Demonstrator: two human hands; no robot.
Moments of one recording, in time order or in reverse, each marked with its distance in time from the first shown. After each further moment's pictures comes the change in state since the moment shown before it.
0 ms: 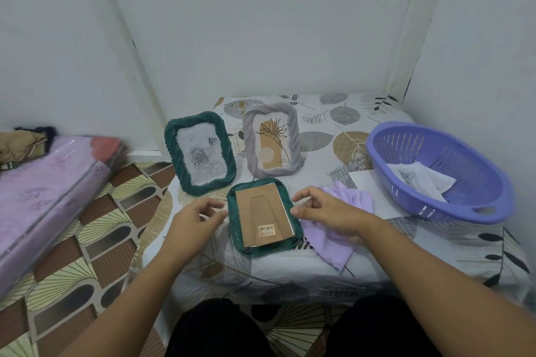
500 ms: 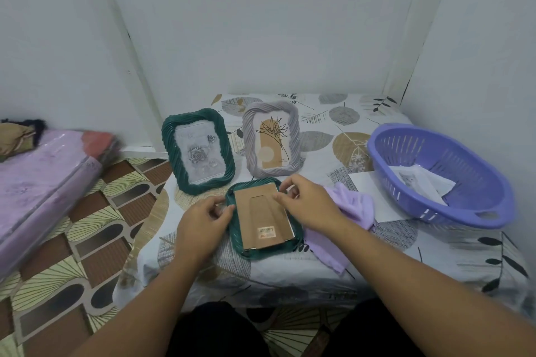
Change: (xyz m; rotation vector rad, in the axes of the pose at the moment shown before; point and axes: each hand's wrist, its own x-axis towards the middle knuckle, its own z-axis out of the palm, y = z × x) left_hand 0.016 -0.019 0.035 0.152 0.184 0.115; right_hand 0.025 -0.022 0.040 -0.490 0.434 -0.162
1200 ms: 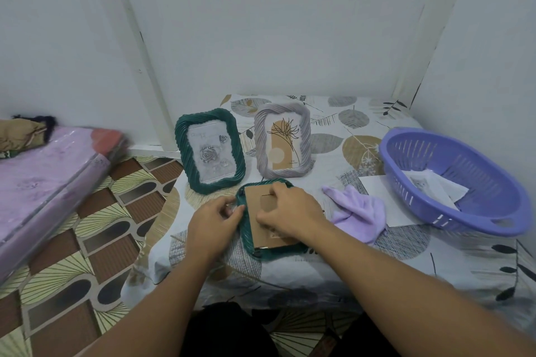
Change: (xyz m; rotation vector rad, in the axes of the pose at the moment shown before) left_hand 0.000 0.000 -0.001 -0.055 -0.010 -0.013; right_hand -0.004 -0.050 0.032 -0.436 -0.116 0.030
